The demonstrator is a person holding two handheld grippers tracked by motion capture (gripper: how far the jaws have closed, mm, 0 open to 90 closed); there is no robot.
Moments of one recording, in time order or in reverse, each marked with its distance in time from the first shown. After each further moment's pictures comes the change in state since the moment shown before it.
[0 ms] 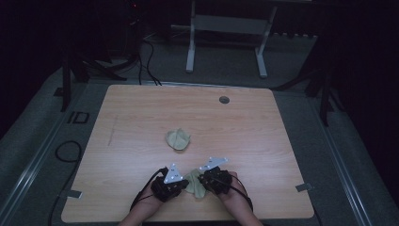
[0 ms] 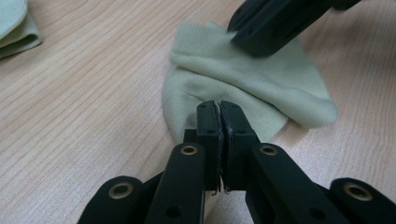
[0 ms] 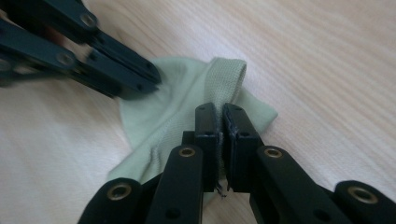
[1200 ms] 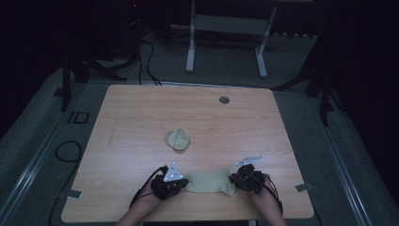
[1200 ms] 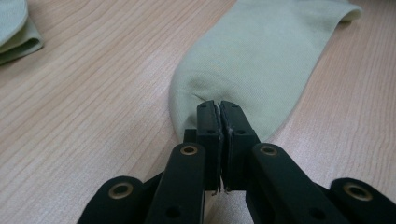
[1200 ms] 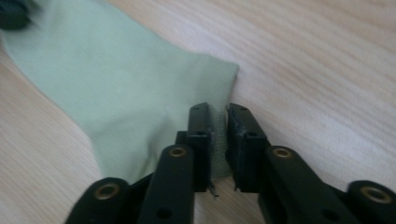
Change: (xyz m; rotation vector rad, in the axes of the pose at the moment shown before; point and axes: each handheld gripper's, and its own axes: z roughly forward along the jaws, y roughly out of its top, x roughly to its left) left arm 0.006 0.001 0.000 0.001 -0.013 0.011; right arm -0.071 -0.060 -0.037 0.064 -0.064 0.202
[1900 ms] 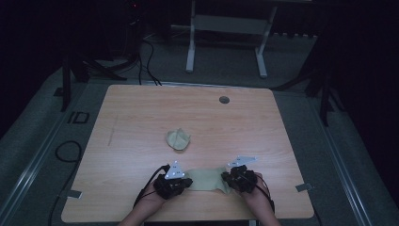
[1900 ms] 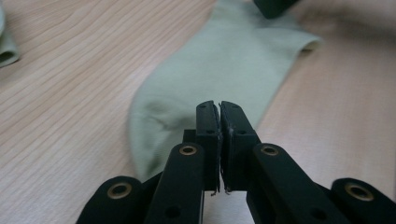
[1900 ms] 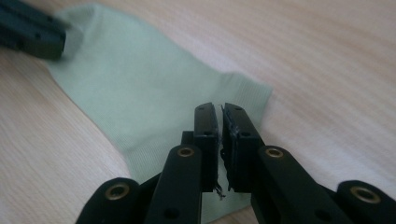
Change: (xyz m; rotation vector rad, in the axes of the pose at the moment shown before) left arm -0.002 0.009 0.004 -0.012 -0.035 -0.046; right arm 0.020 0.009 0.010 -0.078 0.022 -0.056
